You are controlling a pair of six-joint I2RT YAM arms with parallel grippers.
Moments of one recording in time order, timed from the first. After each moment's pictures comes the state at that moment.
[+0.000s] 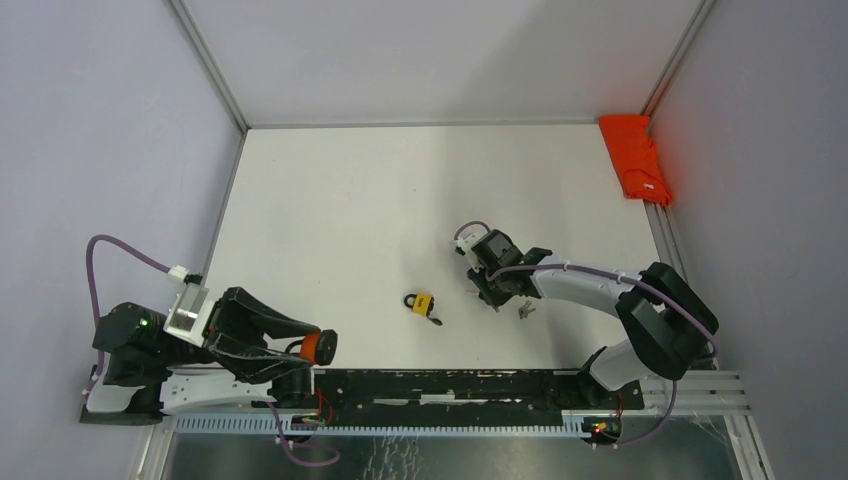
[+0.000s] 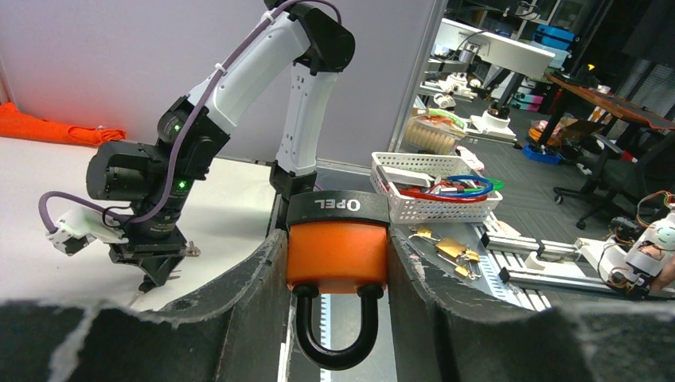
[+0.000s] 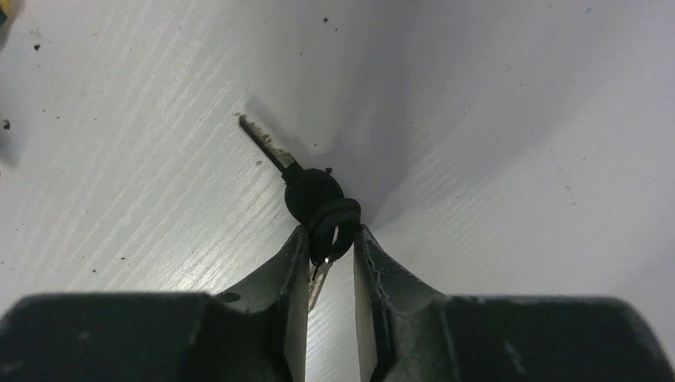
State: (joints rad) left arm -1.42 0.13 0.97 -0.57 0.11 -0.24; right arm 0.76 1.50 0.76 -0.40 0.05 0.04
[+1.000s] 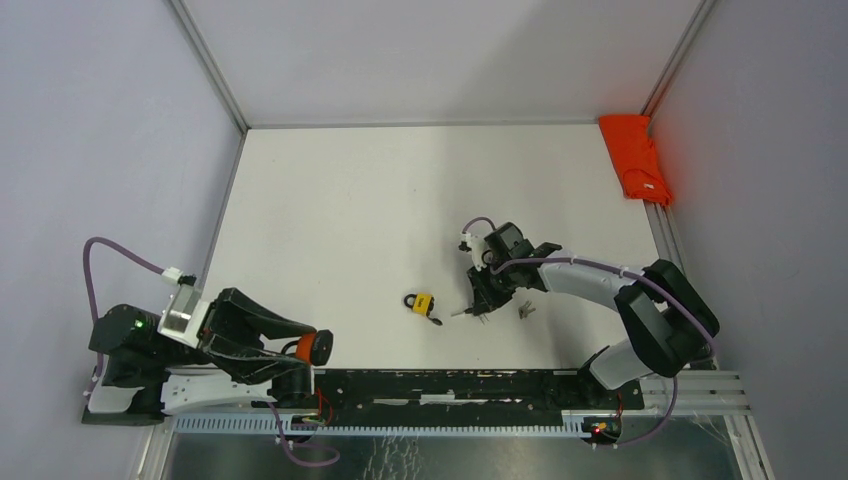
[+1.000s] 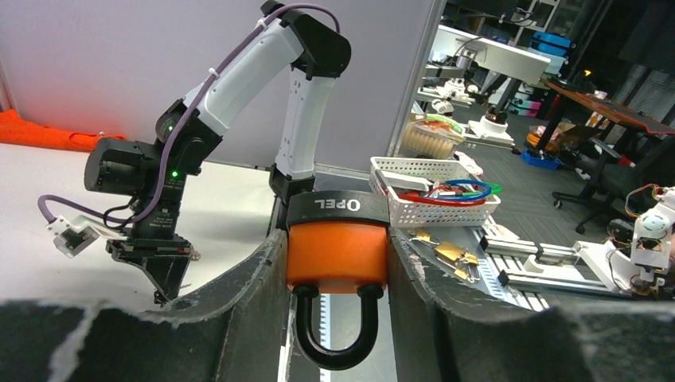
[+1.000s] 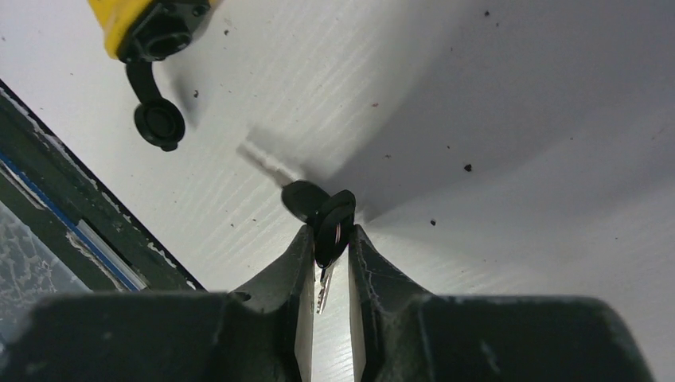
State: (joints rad) left arm -1.42 0.11 0.97 -0.57 0.11 -0.24; right arm 0.66 1.50 0.75 -0.36 -0.40 0.10
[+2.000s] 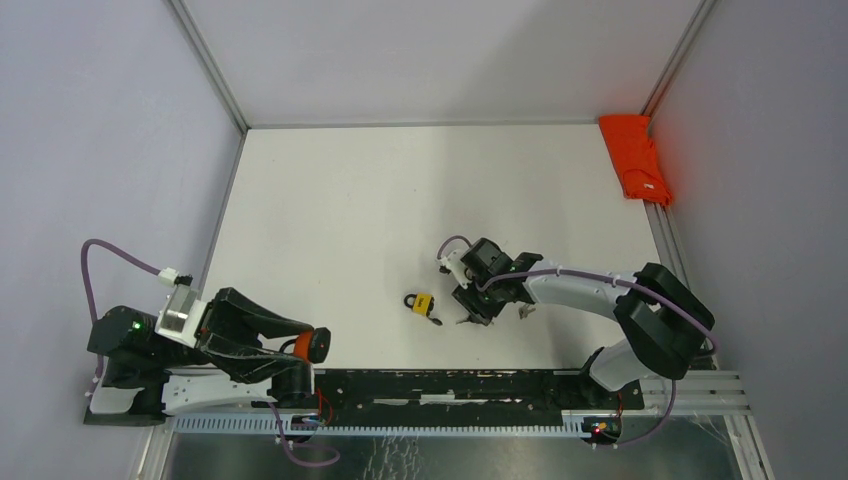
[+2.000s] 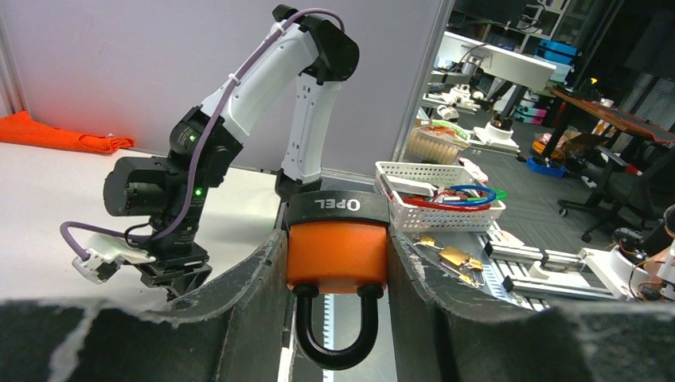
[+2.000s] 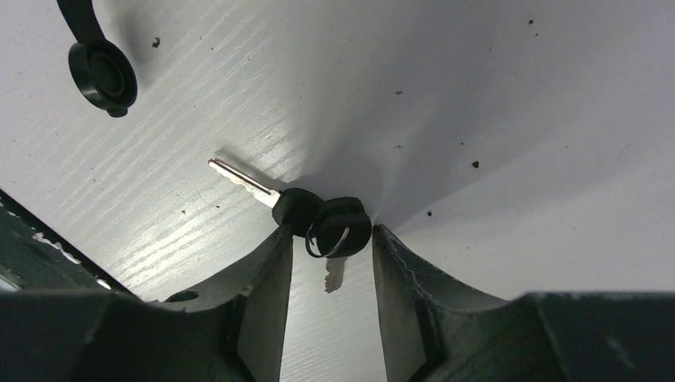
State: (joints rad) left arm -1.42 0.08 0.96 -0.57 0.09 -0.24; right arm 0.84 1.51 0.79 -0.45 -0.10 -0.04
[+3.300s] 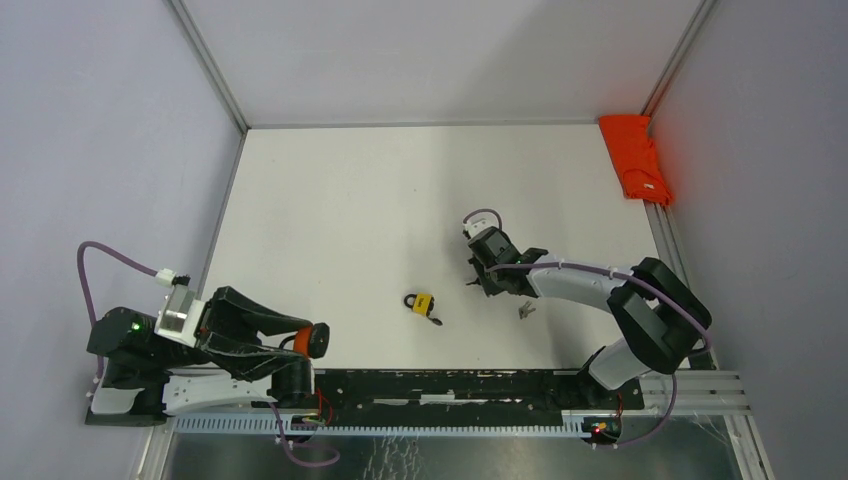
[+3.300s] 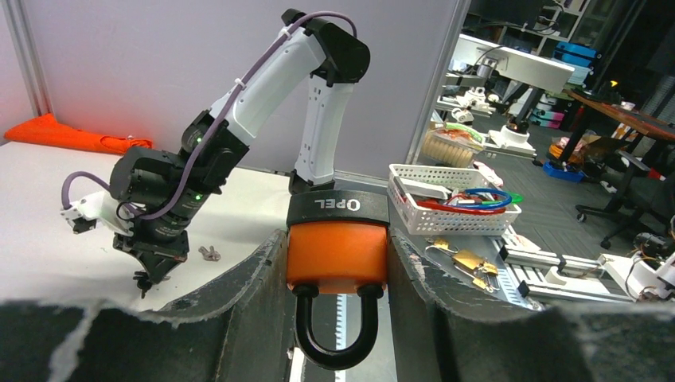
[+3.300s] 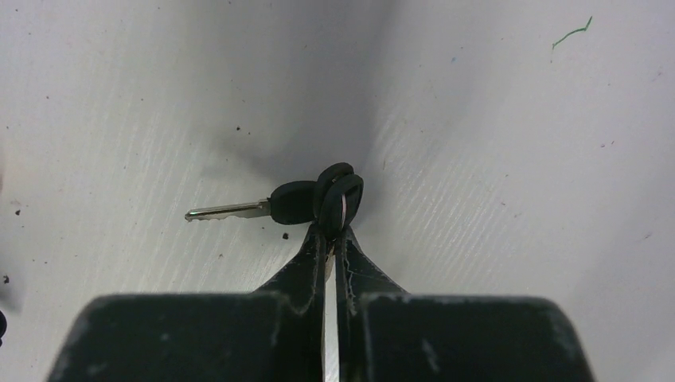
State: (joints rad) left arm -1.42 0.07 0.96 -0.57 0.05 -0.22; right arm 0.76 1.54 0.77 -0.27 0.23 0.25
